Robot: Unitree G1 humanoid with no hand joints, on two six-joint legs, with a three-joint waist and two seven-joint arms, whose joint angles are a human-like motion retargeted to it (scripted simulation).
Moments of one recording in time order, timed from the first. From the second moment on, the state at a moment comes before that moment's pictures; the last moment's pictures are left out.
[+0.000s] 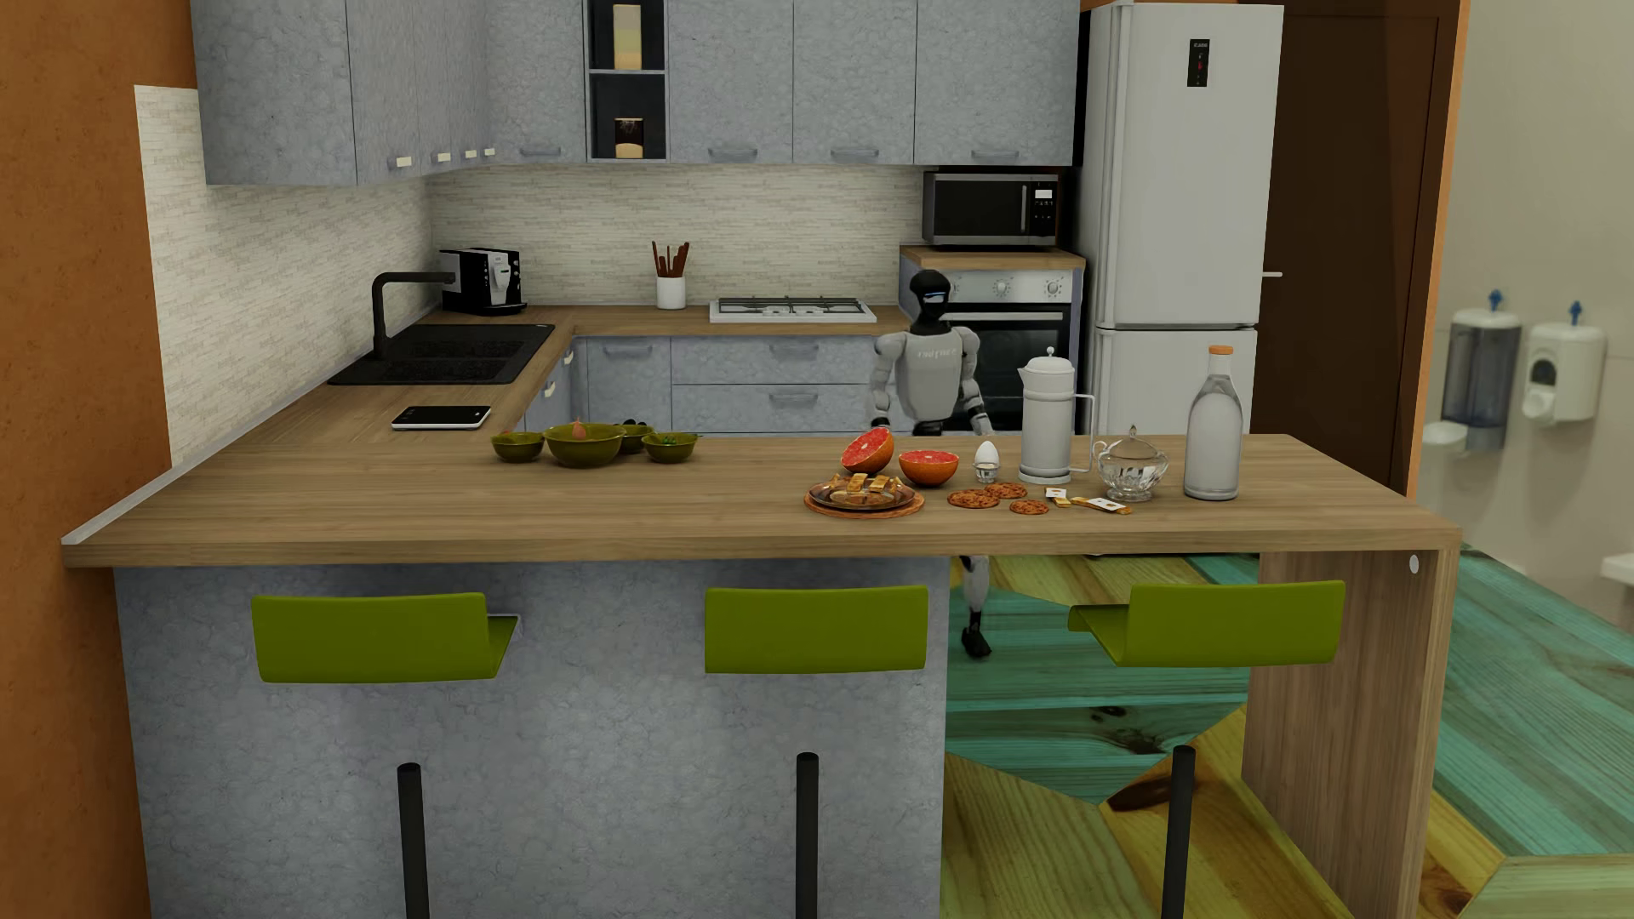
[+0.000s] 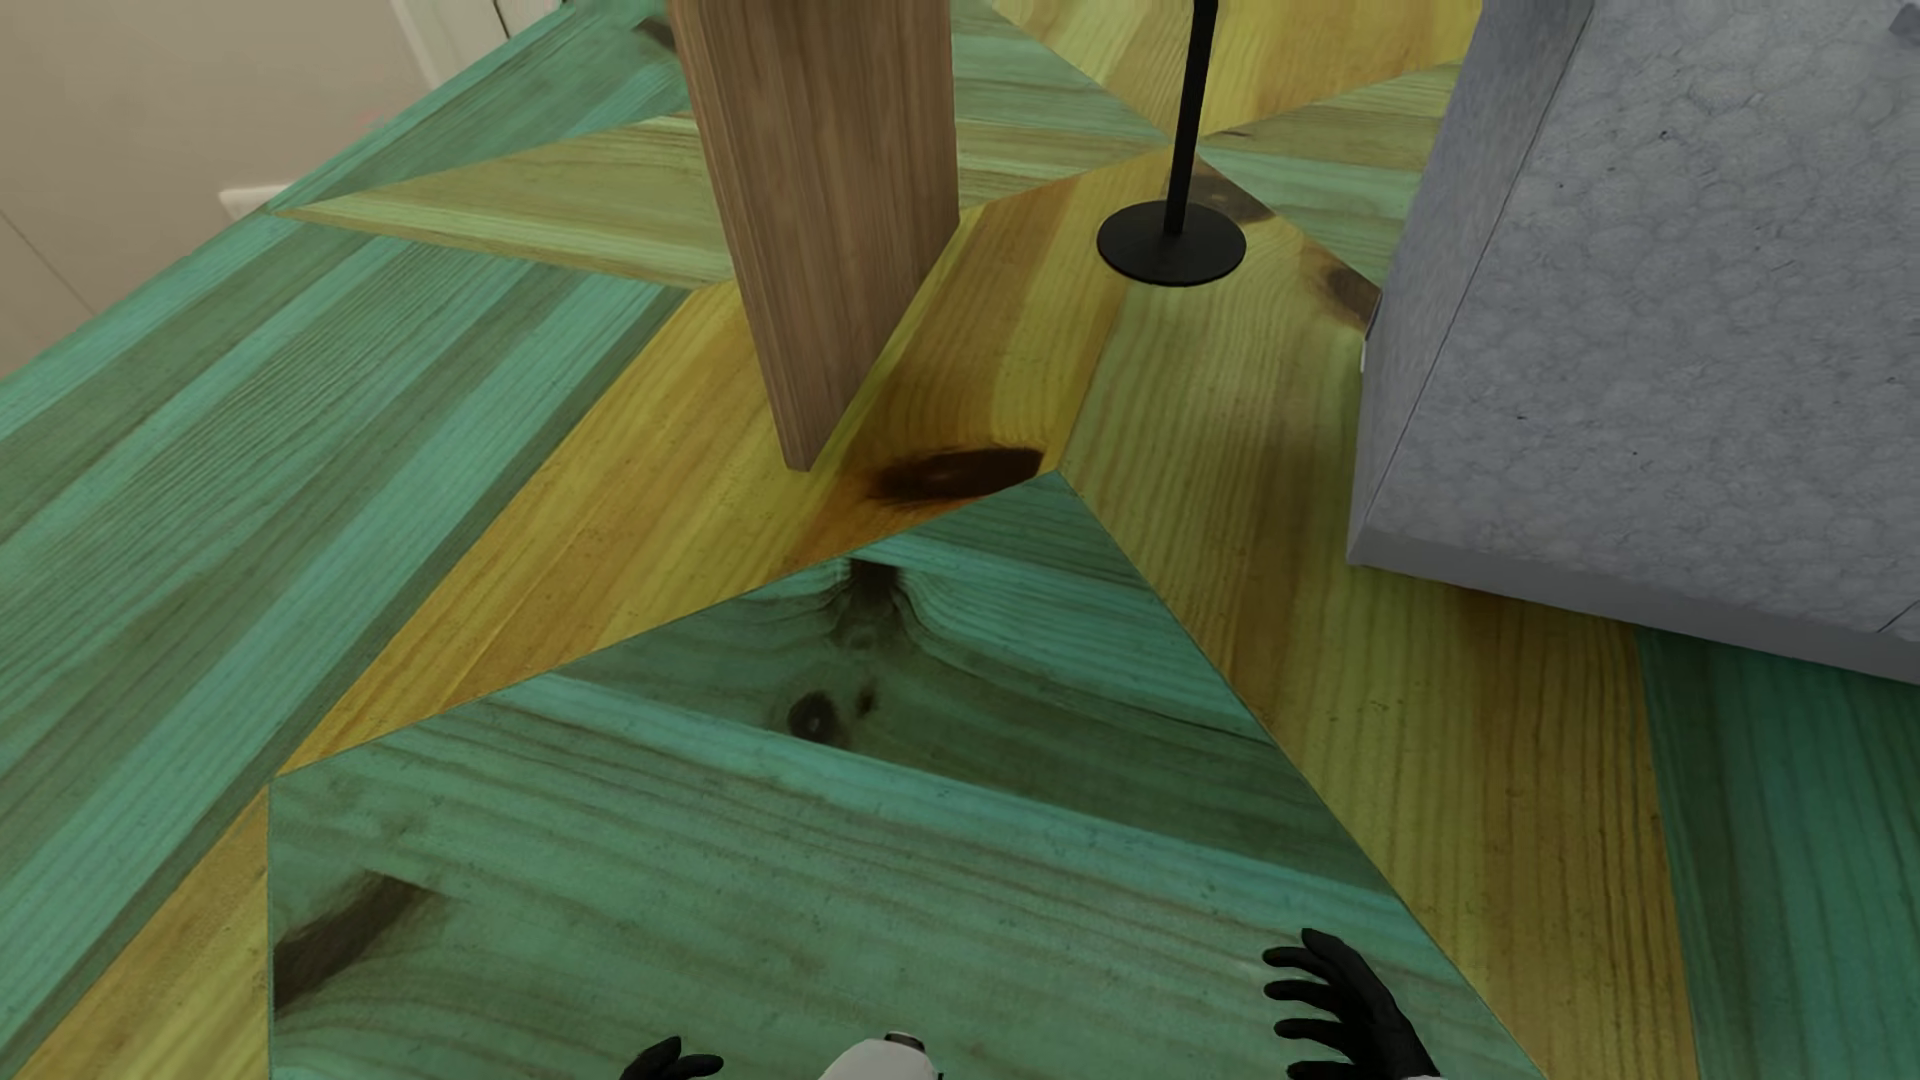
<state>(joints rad) -0.54 -0.35 0.23 0.04 -0.13 0.03 -0.03 -0.03 0.03 0.79 0.80 0.27 0.13 -0.35 -0.46 0.15 -0.20 -0.03 0.09 -0.06 0.06 0.63 0.61 -0.06 0.00 -0.01 0.06 -0.01 0.02</state>
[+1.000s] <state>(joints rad) -0.42 -0.36 0.10 0.07 -0.07 0.00 -0.02 0.04 0.05 0.61 0.66 0.20 0.16 -0.20 -0.30 0.13 -0.18 -0.07 0.08 -0.05 0.04 0.62 0.59 0.01 -0.03 0.06 0.00 -0.03 0.01</state>
